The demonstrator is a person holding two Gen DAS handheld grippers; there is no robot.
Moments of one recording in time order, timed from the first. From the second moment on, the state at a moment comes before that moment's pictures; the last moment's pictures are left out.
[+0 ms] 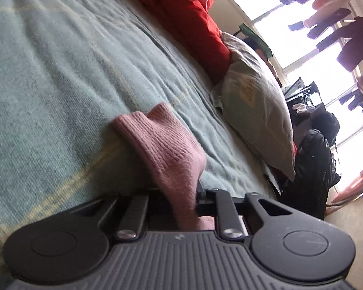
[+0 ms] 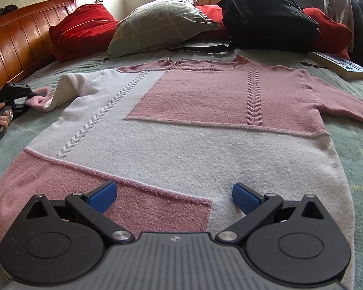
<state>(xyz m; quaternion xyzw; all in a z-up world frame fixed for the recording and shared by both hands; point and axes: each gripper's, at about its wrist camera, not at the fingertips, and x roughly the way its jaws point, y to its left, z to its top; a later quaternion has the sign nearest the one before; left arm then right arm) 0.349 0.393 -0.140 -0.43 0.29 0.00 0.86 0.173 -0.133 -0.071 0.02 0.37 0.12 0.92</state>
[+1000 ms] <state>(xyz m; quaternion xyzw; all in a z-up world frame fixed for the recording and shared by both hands) 0.335 0.436 -0.054 -0.32 0.19 0.10 0.92 0.177 -0.128 -0.065 0.02 0.37 0.11 0.92</state>
